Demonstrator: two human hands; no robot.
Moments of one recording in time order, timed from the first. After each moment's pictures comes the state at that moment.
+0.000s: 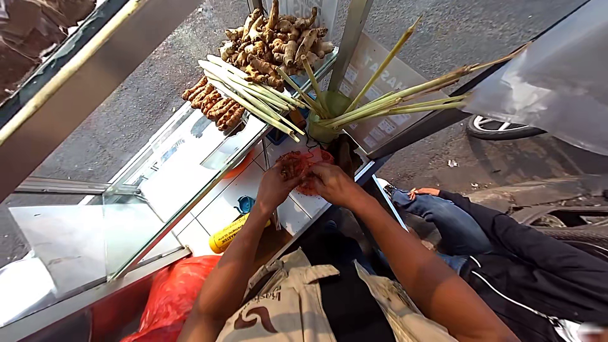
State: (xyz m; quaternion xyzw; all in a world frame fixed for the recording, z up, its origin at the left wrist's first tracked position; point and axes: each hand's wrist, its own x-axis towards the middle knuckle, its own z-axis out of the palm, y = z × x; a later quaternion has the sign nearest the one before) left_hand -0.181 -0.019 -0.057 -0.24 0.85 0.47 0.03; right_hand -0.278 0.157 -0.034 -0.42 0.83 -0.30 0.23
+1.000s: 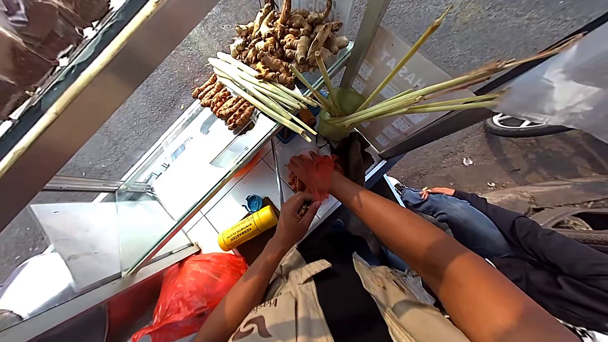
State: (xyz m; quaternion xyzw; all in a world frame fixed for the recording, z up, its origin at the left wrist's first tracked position) left_hand -0.118 0.037 -0.083 -0.07 0.76 0.61 -0.19; right_hand -0.307 0.079 -0.110 -0.60 0.77 -0.02 0.22
